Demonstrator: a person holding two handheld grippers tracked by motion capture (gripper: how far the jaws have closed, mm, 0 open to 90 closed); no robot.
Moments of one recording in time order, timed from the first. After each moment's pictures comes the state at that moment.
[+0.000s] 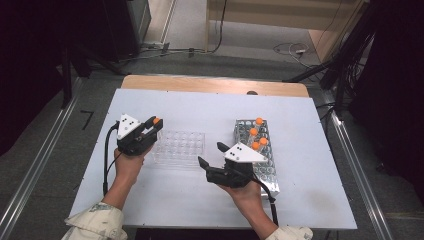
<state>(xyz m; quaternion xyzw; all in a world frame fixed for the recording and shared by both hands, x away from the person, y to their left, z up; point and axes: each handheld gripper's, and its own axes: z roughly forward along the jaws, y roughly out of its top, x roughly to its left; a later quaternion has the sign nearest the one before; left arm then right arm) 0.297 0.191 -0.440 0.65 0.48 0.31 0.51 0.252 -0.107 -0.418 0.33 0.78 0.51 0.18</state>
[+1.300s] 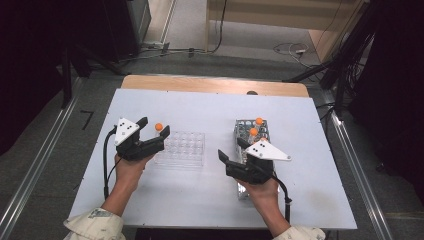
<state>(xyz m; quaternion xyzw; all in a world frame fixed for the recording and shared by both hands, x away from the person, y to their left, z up) 0.278 0.182 -0.427 0.63 0.48 0.31 0.53 0.259 -0.153 -0.410 0.37 0.75 0.51 0.22</state>
